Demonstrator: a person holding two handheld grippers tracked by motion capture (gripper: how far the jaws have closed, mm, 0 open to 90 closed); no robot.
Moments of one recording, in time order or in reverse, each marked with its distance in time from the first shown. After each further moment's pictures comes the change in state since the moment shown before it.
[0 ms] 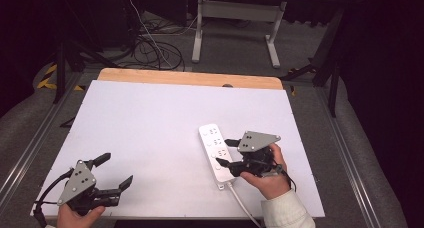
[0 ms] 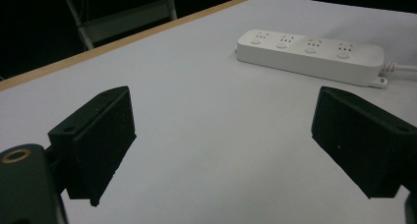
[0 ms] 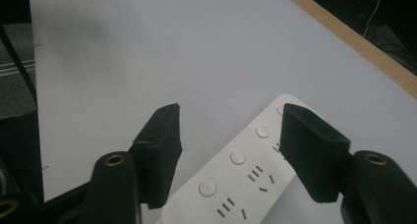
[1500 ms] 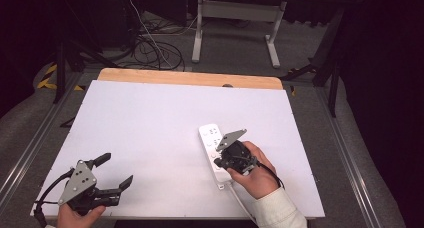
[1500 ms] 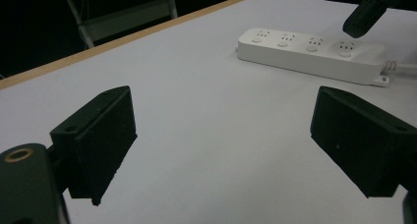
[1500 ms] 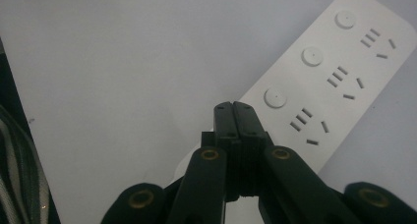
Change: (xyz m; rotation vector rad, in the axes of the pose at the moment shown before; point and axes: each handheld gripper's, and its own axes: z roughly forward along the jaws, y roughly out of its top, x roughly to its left) left arm 0.000 0.000 0.001 0.007 0.004 0.005; right arm 0.001 -0.003 0.053 0.380 0.076 0.081
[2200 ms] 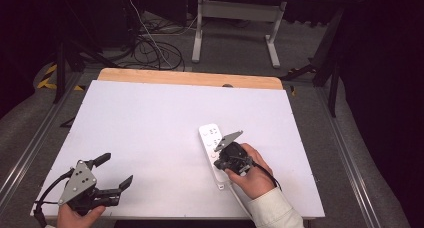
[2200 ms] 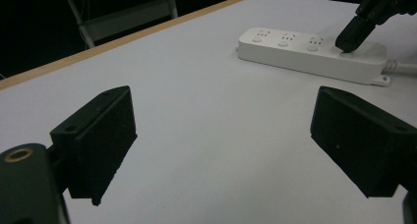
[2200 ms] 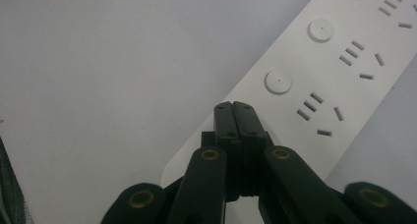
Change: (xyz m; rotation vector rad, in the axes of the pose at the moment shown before) left arm 0.000 0.000 0.000 0.001 0.002 0.001; right arm -0.004 -0.007 0.020 0.042 0.000 0.051
